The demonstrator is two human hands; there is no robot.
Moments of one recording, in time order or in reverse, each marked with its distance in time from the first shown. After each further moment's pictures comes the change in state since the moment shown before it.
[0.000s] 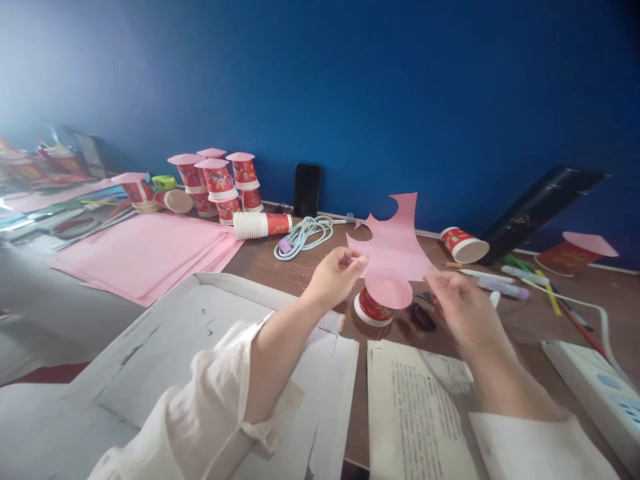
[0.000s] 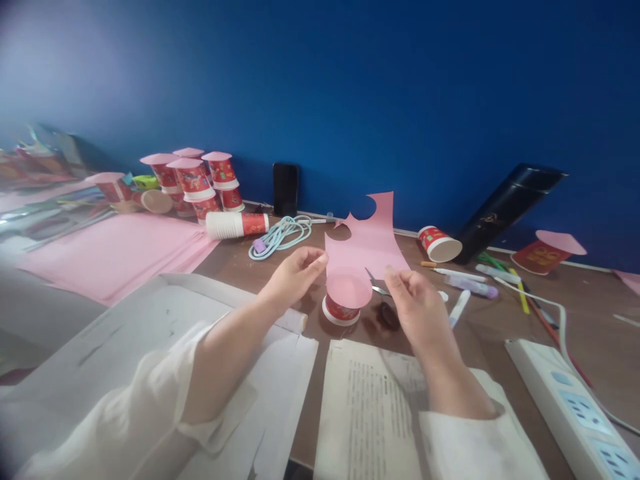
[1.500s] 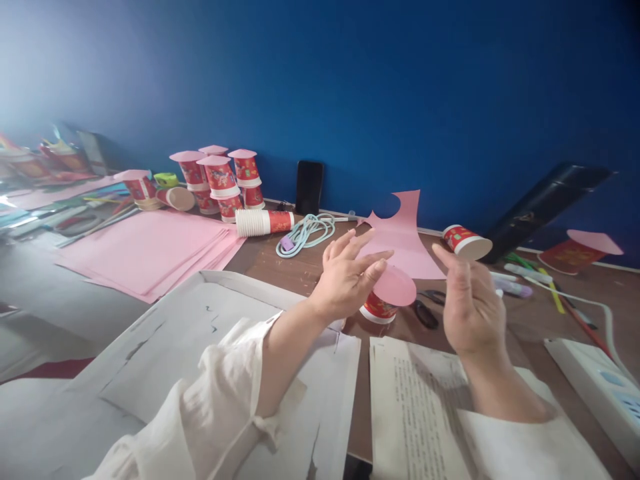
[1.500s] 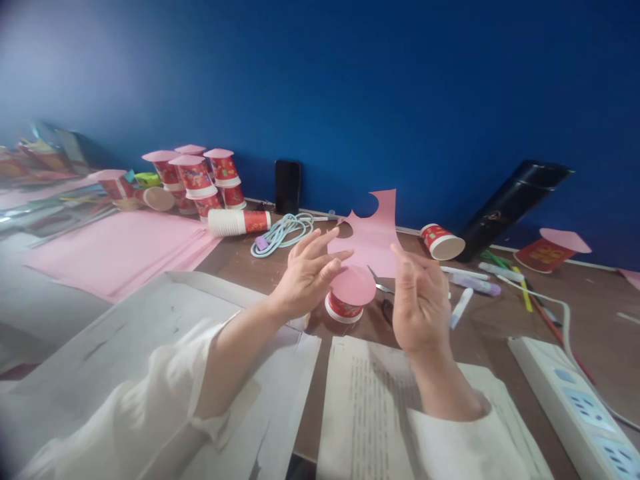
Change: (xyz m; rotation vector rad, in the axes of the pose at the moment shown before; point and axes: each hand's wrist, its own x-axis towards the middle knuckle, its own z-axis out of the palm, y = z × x) left_hand -0.007 -0.003 0.007 0.602 0.055 0.497; right_hand -0.007 -0.006 0.011 -0.290 0.314 -0.543
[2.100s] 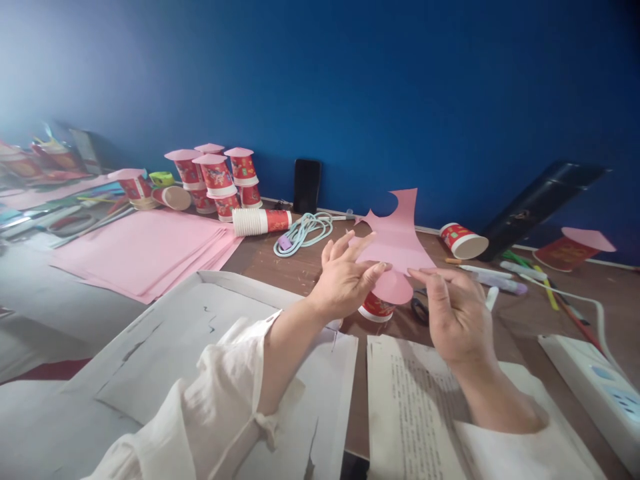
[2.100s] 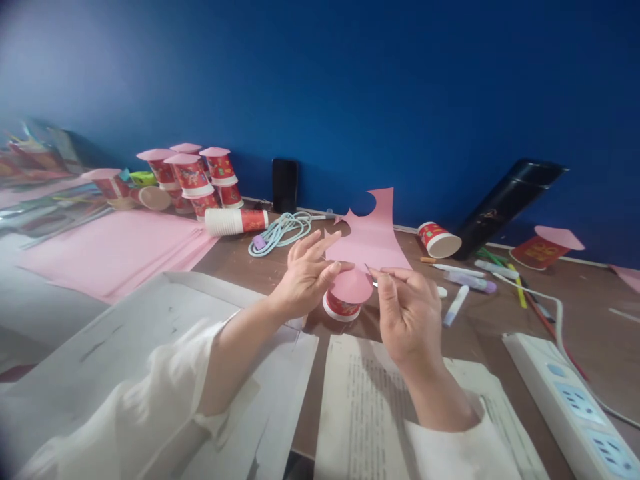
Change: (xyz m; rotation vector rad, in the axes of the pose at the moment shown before) left_hand 0.001 0.000 -0.001 0.043 -0.123 0.003; right_hand -0.012 -0.006 -0.006 -0.063 -0.111 -0.005
